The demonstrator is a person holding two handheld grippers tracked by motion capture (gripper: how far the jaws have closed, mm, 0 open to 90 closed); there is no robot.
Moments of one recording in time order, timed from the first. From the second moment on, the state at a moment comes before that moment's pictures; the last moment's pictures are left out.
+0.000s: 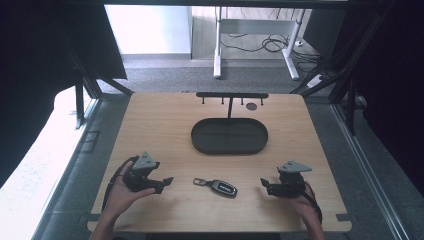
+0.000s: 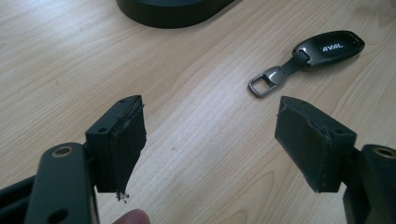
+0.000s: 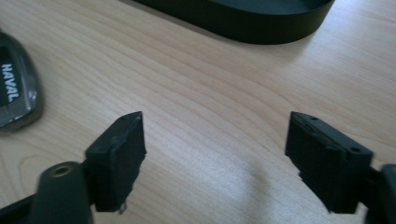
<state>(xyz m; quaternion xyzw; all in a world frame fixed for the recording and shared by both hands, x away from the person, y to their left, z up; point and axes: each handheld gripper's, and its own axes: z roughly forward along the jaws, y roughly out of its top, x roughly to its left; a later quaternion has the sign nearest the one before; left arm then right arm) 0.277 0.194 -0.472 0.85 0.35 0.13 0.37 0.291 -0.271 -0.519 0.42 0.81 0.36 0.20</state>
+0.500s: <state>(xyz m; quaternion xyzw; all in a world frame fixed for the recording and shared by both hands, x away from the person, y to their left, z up) 0.278 0.188 -0.476 0.86 0.34 0.12 0.36 0.291 -0.274 -0.505 0.42 0.80 0.37 0.21</state>
